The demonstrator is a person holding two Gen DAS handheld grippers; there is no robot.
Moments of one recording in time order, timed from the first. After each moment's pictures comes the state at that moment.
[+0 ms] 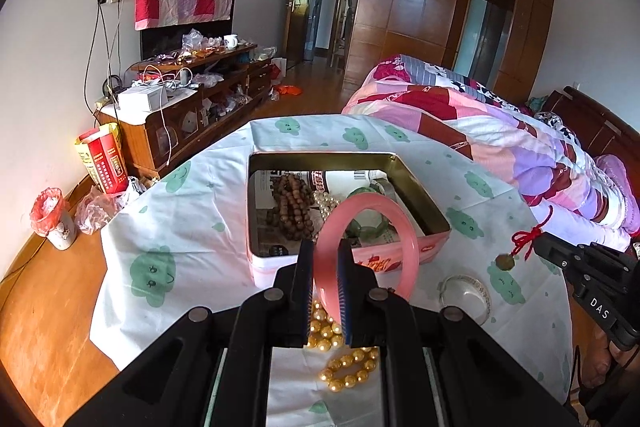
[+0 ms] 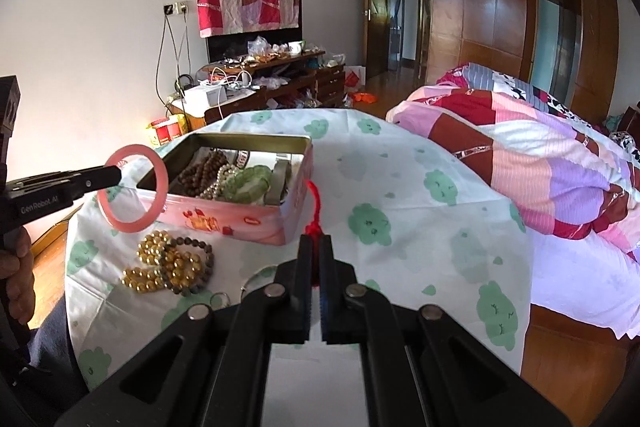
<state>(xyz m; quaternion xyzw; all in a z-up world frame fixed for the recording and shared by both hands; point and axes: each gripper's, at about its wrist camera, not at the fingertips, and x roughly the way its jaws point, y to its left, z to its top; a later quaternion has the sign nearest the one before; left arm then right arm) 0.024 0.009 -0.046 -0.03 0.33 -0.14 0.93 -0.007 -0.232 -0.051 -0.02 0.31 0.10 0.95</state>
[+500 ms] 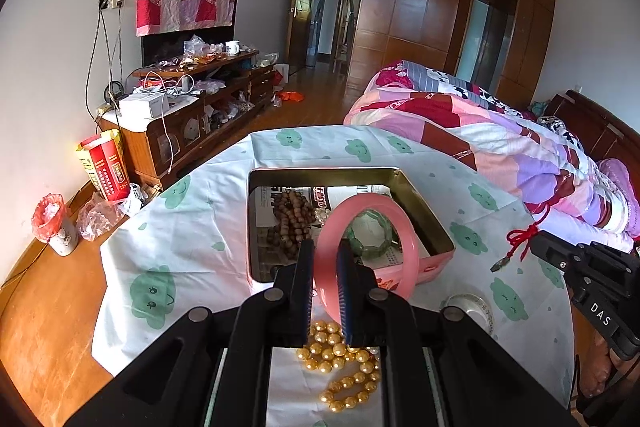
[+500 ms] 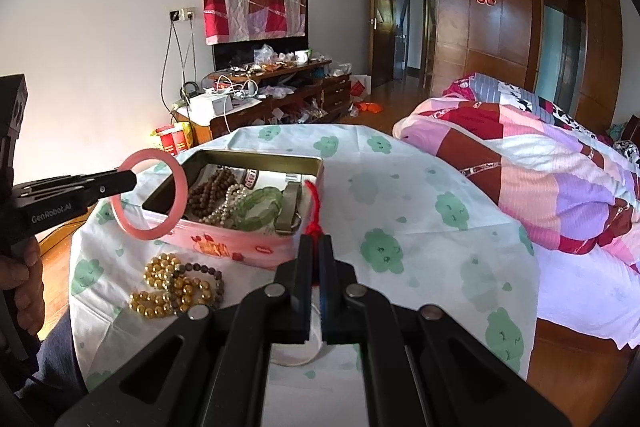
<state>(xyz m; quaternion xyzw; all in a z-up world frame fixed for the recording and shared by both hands) 0.036 0.008 -0.039 -0.03 0.32 -0.13 0.94 0.008 -0.221 -0.041 -0.03 0.29 0.11 0.95</state>
